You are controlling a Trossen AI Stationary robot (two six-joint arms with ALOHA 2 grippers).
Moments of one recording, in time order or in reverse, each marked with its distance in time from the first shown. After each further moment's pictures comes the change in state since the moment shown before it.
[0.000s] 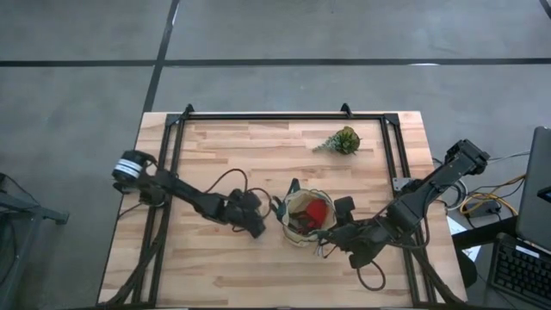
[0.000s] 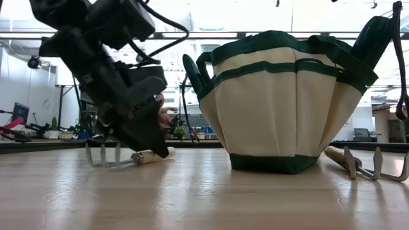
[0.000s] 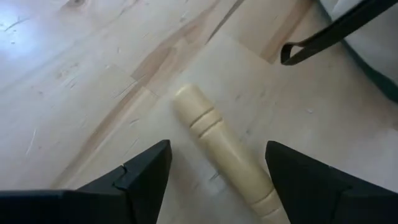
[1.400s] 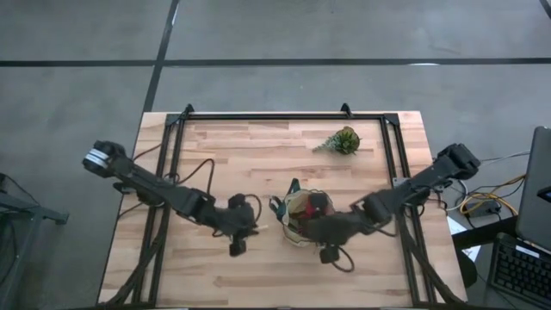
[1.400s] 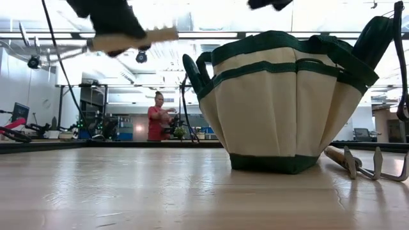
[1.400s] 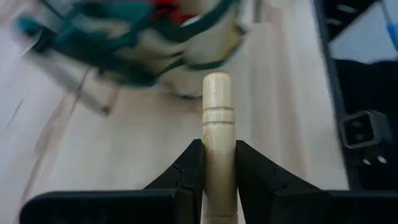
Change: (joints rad) left arm -0.132 -0.337 0.161 -0.218 0.199 0.334; right arm -0.175 0.105 -0.018 0.392 -0.093 -0.112
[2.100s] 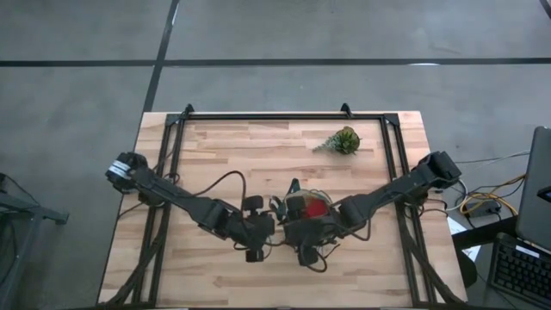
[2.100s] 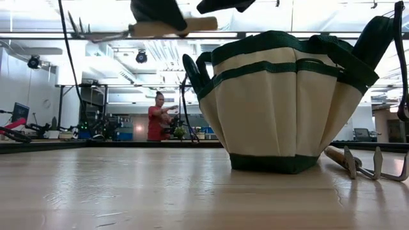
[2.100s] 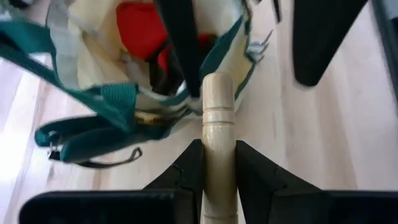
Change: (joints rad) left arm -0.022 0.269 0.427 -0.341 -0.142 0.166; right arm -0.063 0.198 0.159 0.078 -0.047 -0.092
